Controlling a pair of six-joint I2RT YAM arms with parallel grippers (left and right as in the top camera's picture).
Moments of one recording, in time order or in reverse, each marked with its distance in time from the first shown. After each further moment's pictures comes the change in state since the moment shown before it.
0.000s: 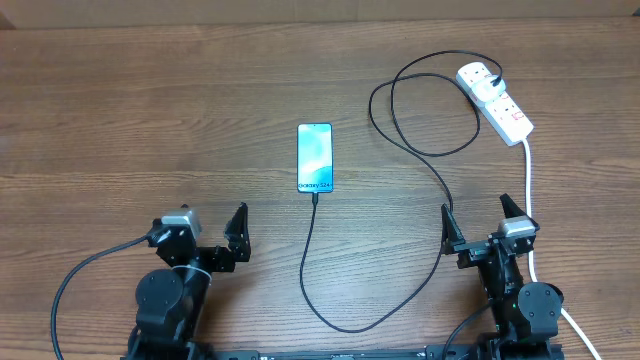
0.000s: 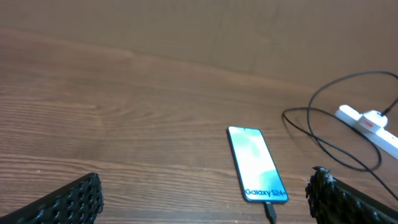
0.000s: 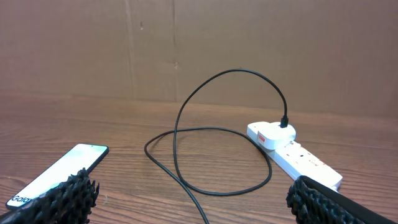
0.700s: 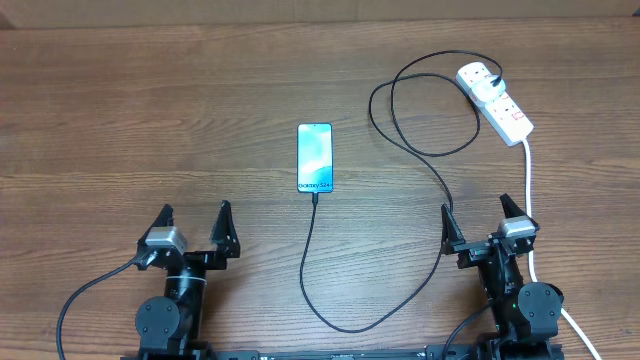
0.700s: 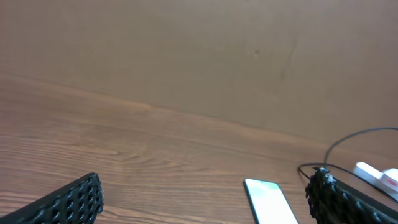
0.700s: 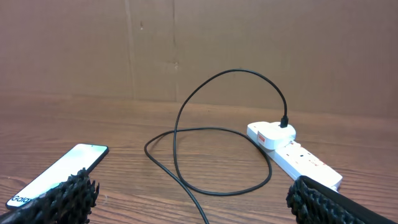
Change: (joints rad) left arm 0.074 -0.212 -0.204 0.233 -0.036 0.001; right arm 0.000 0.000 0.000 0.000 0.000 0.001
